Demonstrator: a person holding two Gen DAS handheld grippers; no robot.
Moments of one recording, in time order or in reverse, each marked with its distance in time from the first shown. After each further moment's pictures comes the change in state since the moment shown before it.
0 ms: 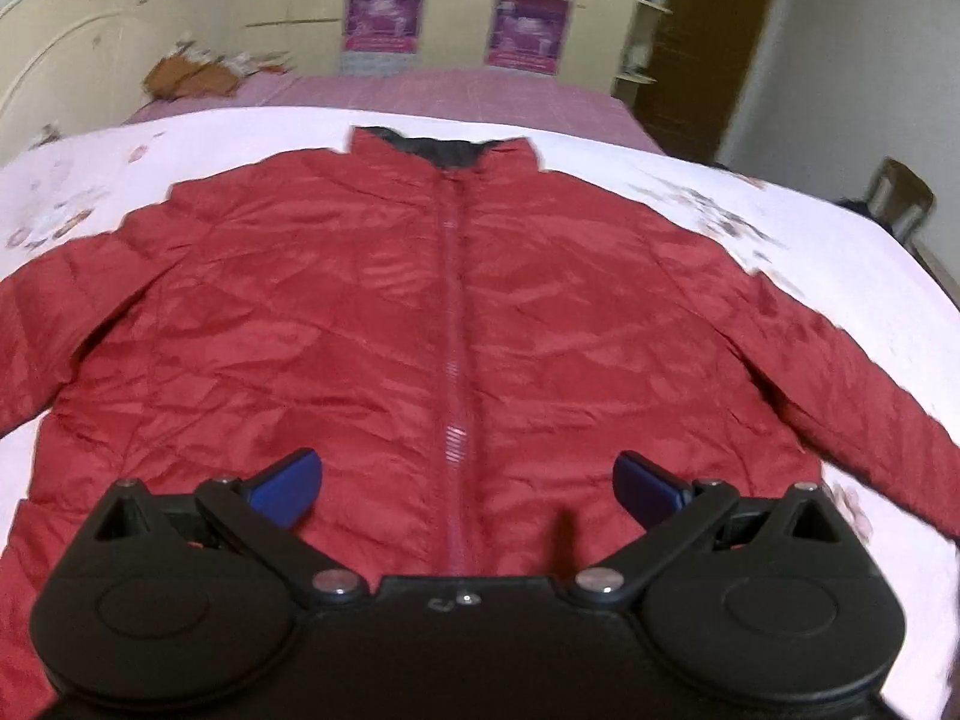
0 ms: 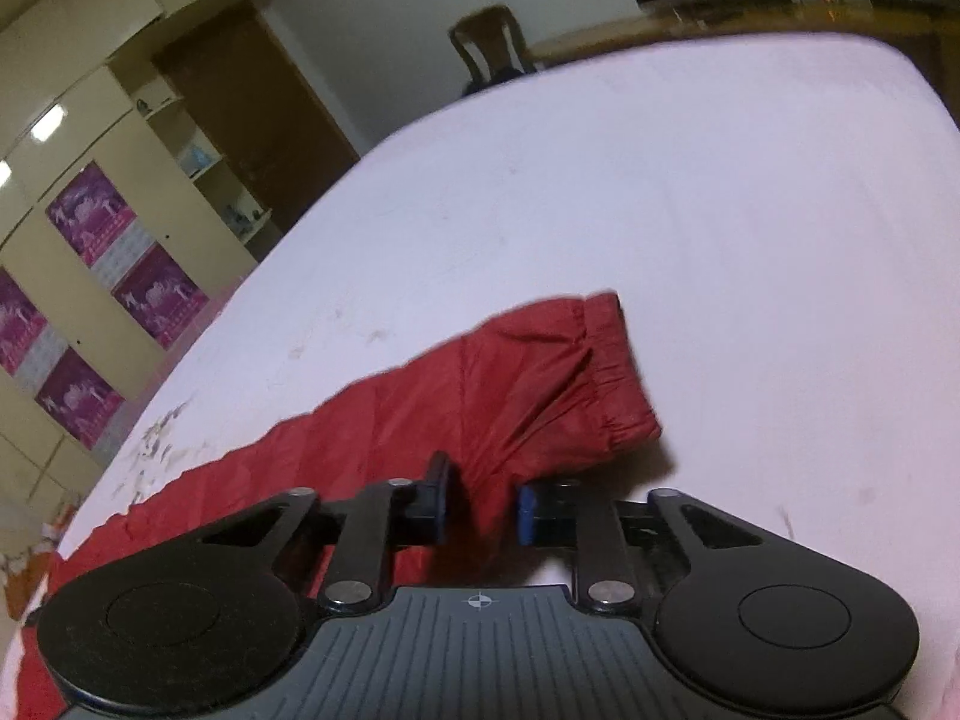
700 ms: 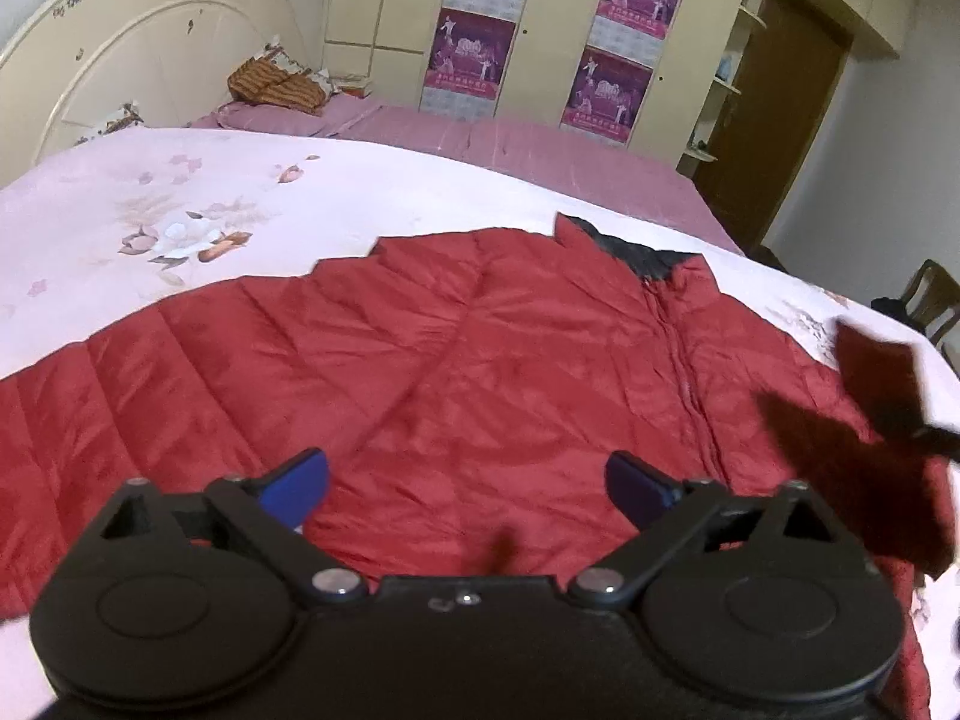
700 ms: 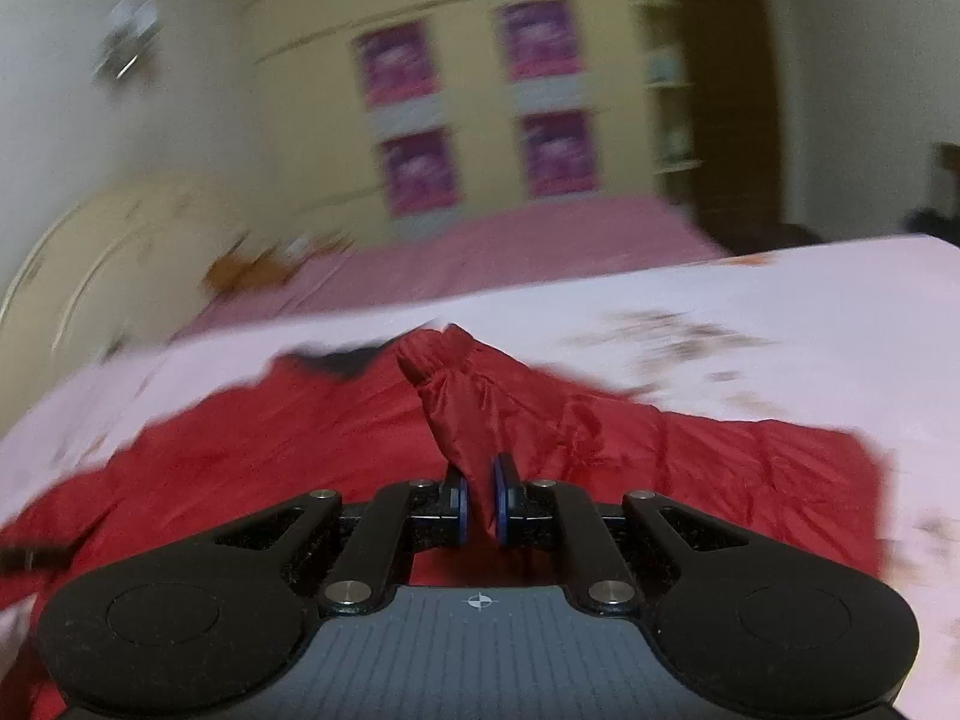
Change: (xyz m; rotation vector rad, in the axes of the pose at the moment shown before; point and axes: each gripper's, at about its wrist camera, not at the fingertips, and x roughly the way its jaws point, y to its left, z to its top) left arm -0.007 0.162 0.041 -0.131 -0.090 -0.001; right arm -0.043 0.325 -0.176 -0.767 0.187 0.585
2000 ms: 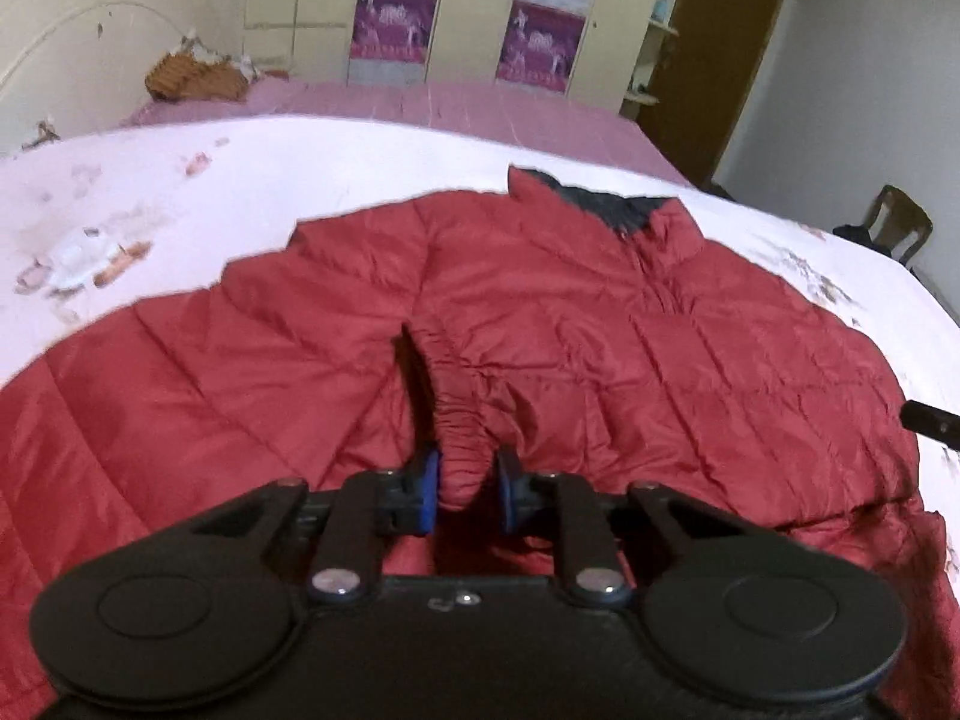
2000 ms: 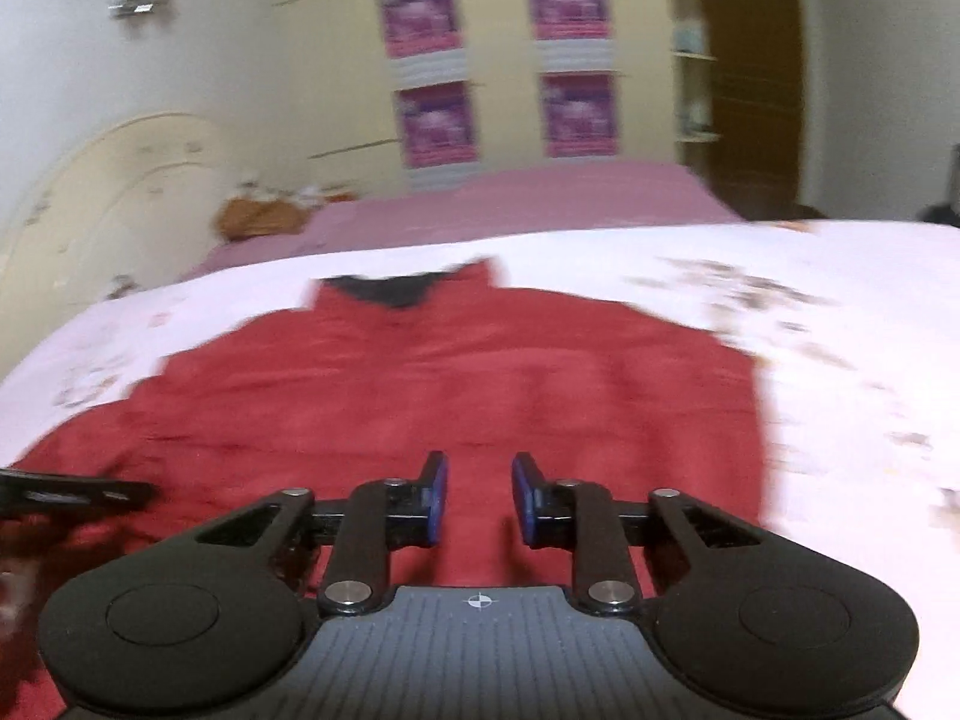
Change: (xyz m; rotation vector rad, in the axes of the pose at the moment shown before) left arm 0.062 -0.007 0.010 0.144 0.063 -0.076; right arm 0.044 -0.006 -0.006 0.042 0.040 -0.133
